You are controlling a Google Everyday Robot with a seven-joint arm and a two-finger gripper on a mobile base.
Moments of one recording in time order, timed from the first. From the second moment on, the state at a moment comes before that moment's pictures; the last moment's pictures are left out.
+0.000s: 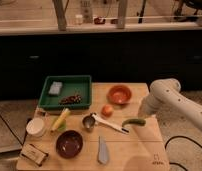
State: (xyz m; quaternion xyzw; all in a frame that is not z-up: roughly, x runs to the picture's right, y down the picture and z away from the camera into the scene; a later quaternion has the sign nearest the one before) arm 0.254 0.166 0.807 -0.32 -0.11 0.00 0.94
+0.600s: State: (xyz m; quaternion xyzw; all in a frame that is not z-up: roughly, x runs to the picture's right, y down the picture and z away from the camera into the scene) arm 0.253 0.174 0.816 -0.34 -0.12 0.01 0.93
